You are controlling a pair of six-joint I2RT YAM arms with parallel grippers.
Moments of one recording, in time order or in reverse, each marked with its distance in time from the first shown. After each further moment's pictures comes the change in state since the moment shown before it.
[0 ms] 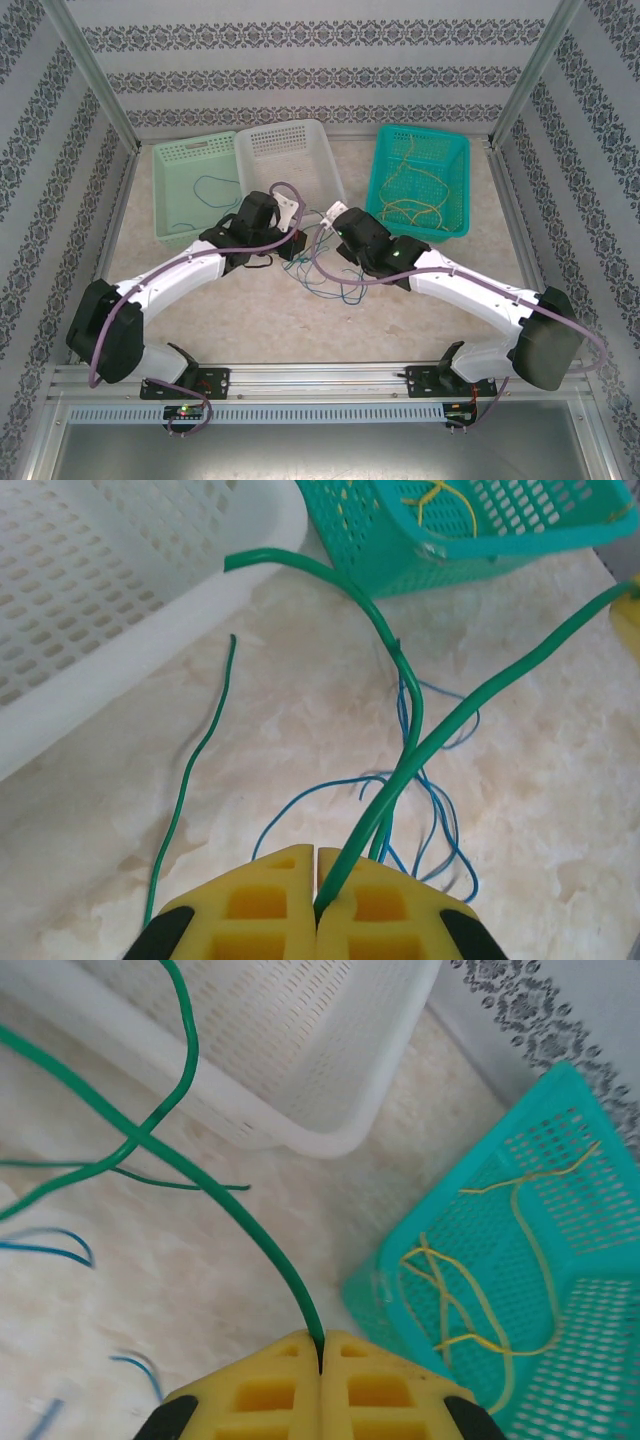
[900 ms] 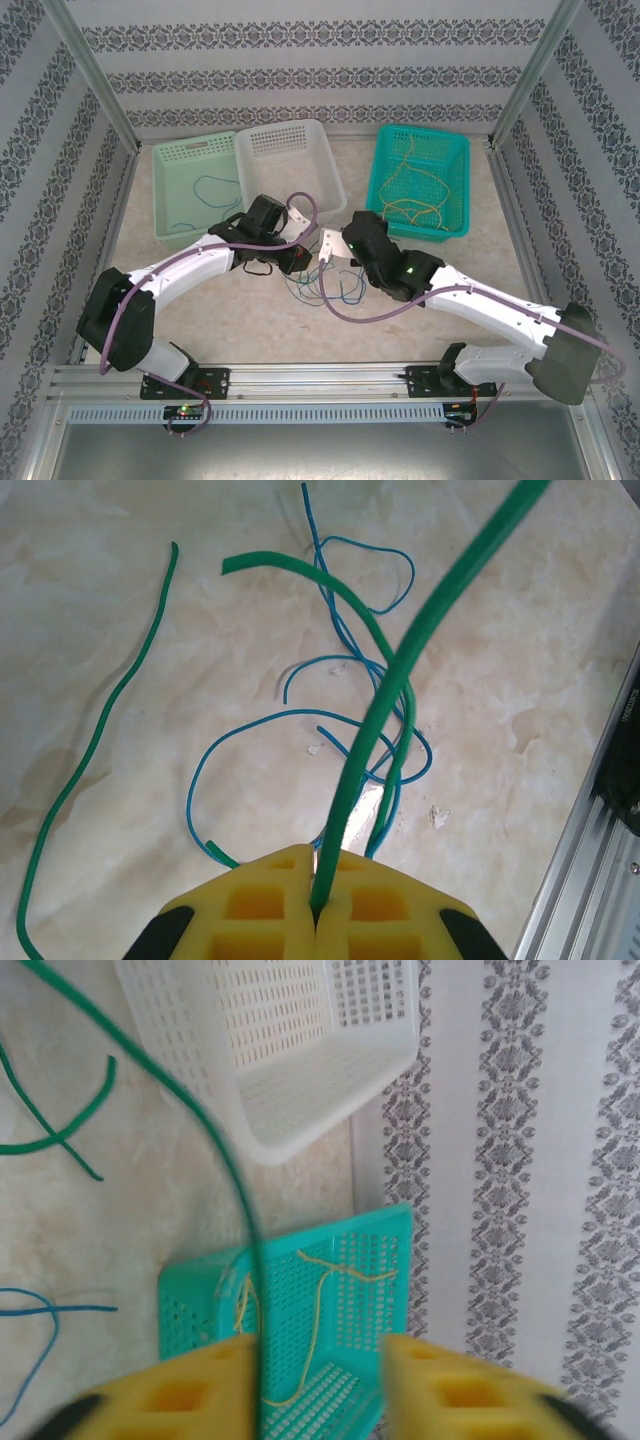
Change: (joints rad) left arm -0.010 0.066 0.037 -0.159 0.199 0.185; right arm 0.048 -0.130 -0.061 0.108 0.082 -0.644
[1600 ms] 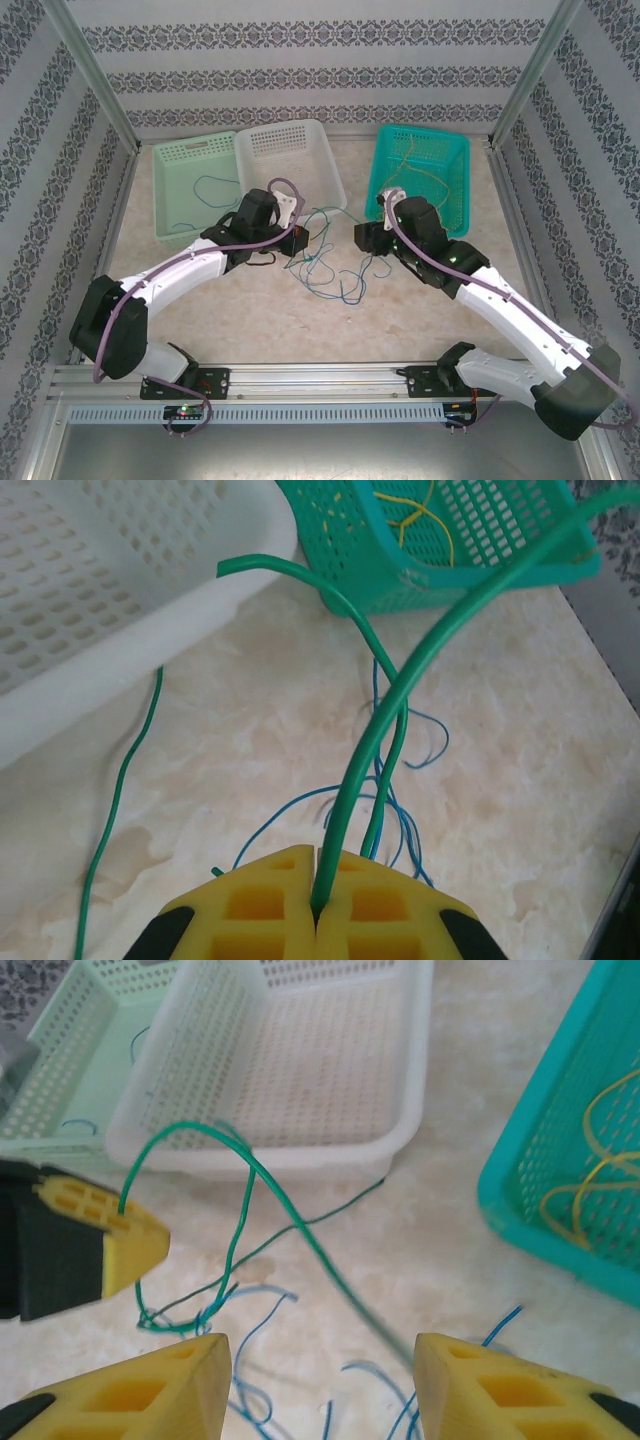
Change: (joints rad) left arm 0.026 -0.055 -0.047 0.242 -0.158 -0.300; right arm -0.289 -0.164 -0.044 -0.092 -0.659 1.314
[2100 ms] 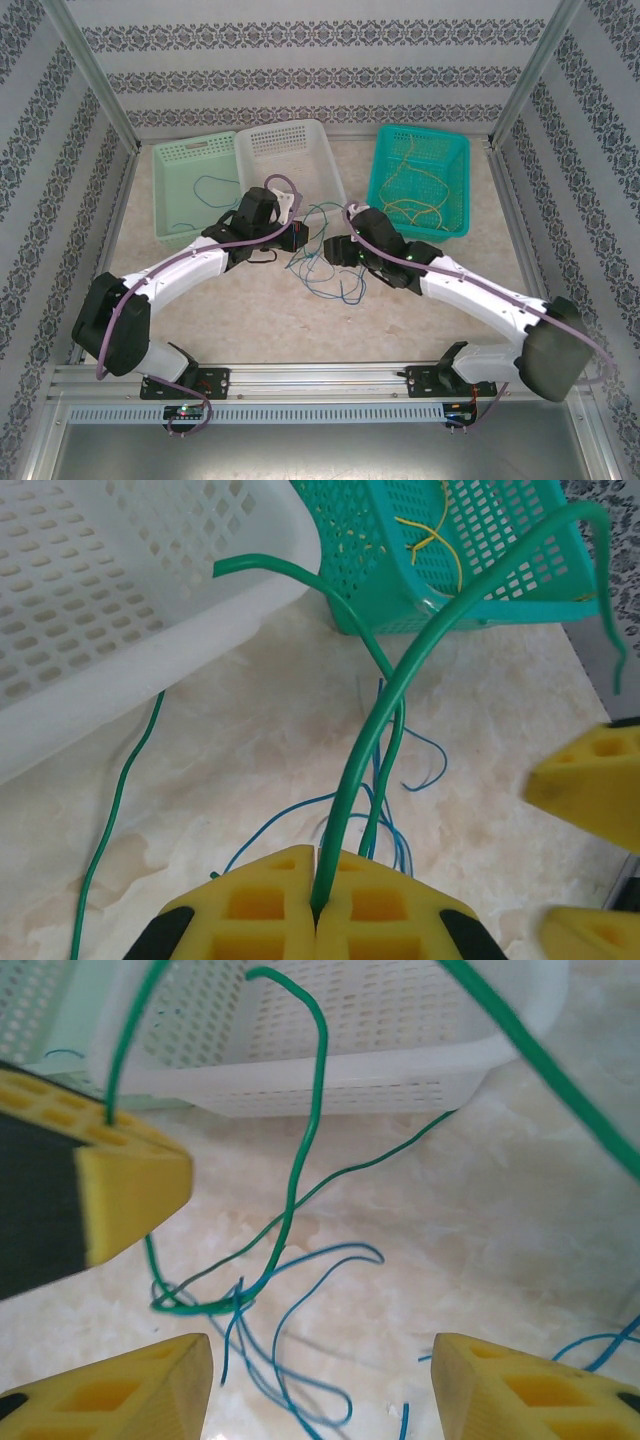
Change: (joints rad) left arm 0.007 0.021 0.008 0.024 0.003 -0.072; right arm 0.146 0.251 -0.017 0.153 0.078 0.113
